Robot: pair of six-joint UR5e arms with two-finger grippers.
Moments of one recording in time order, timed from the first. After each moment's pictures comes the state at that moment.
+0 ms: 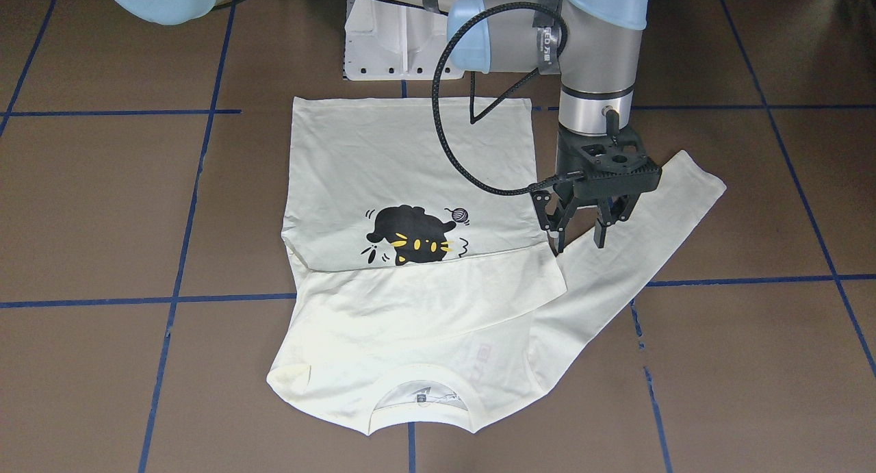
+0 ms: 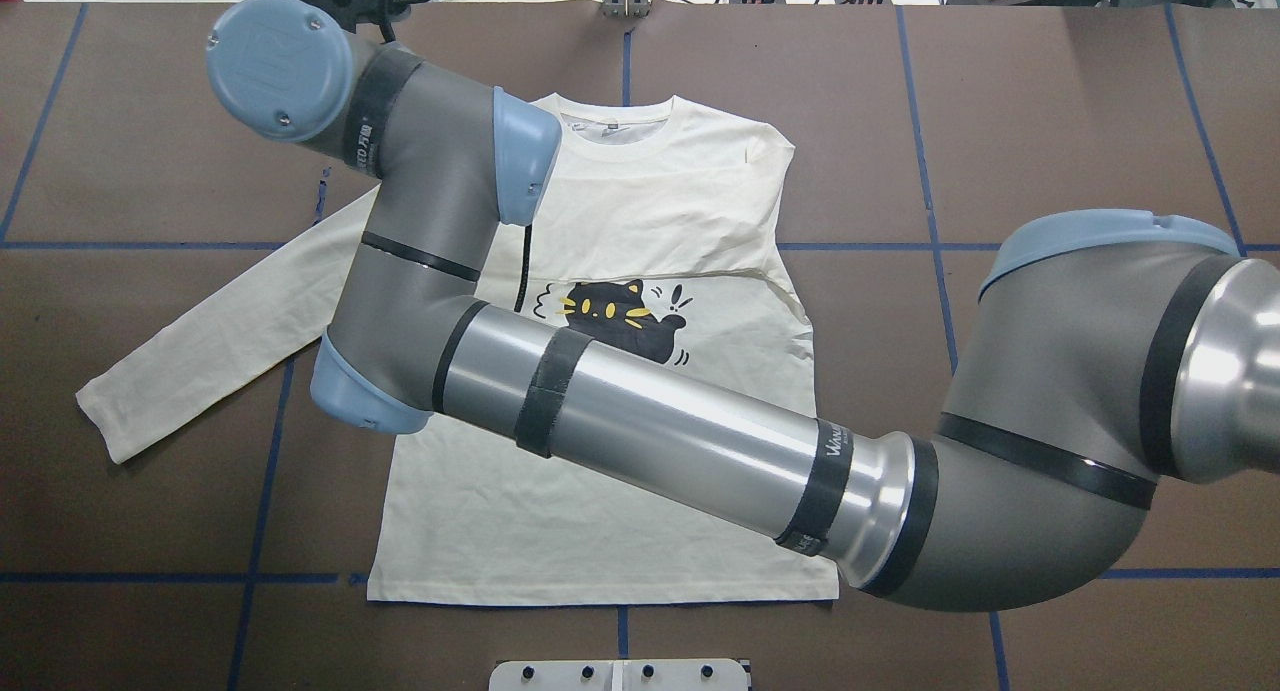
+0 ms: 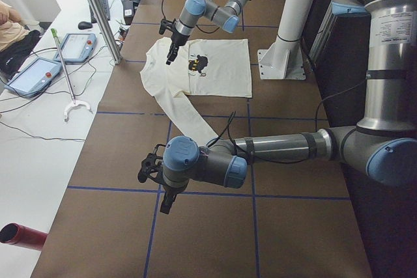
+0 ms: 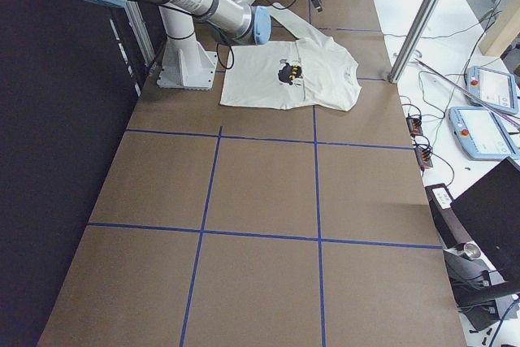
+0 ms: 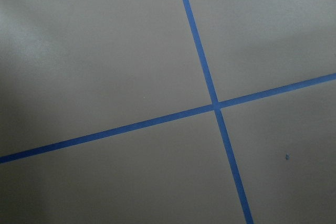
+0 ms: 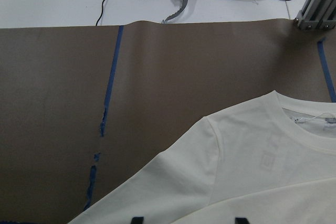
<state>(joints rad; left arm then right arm) -1.65 -1.53 -1.53 -1.89 -2.37 0.14 0.52 -0.11 0.86 -1.34 1.49 1.21</state>
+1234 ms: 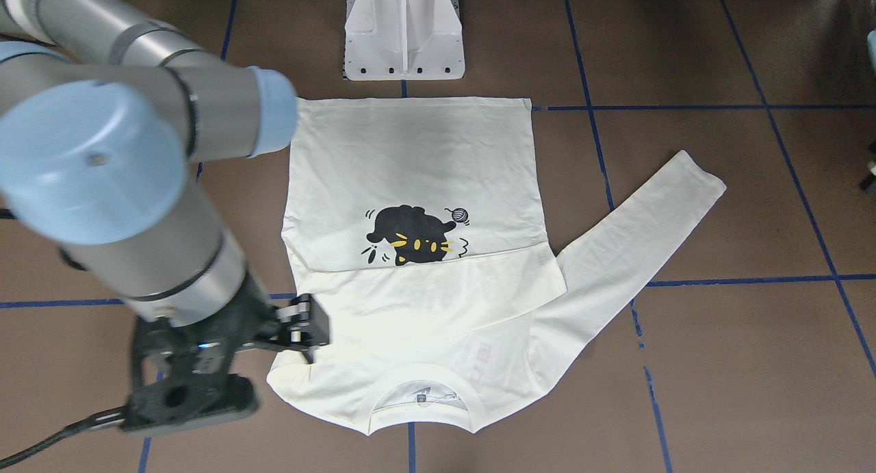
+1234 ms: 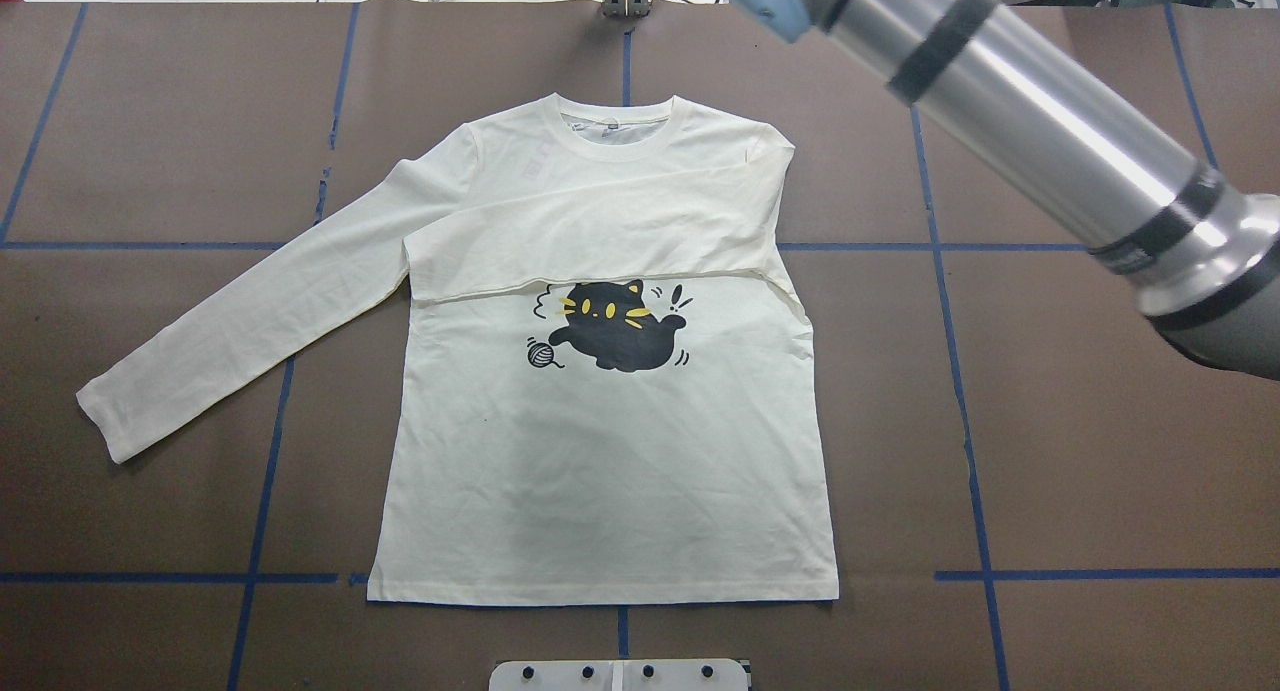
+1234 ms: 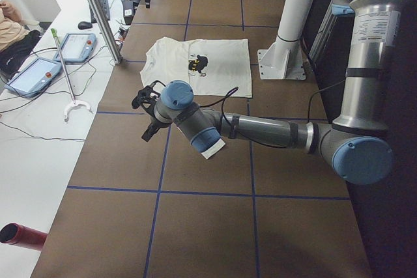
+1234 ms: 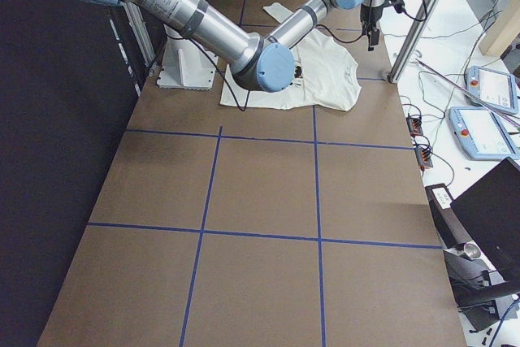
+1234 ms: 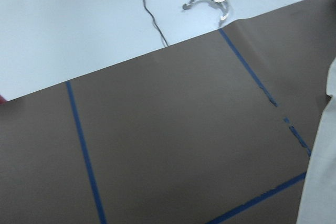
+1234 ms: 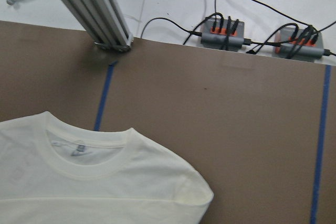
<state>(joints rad) -1.38 -1.58 -1.67 -2.35 -2.38 -0.29 1.08 -0.57 1.24 -1.58 2.16 0.61</state>
